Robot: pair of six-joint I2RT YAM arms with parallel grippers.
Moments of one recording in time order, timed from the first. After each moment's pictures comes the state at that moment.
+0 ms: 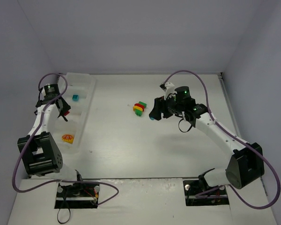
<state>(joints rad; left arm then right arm) 0.23 1.50 1.17 -0.54 -0.17 -0.47 0.45 1.37 1.04 -0.29 -0.42 0.15</state>
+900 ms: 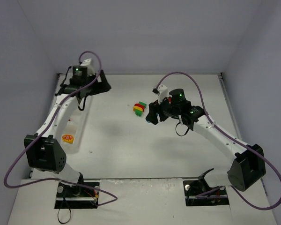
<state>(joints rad) -0.10 1.52 1.42 -0.51 0.10 -0.38 0.52 1.34 1.04 -0.30 -0.38 0.05</state>
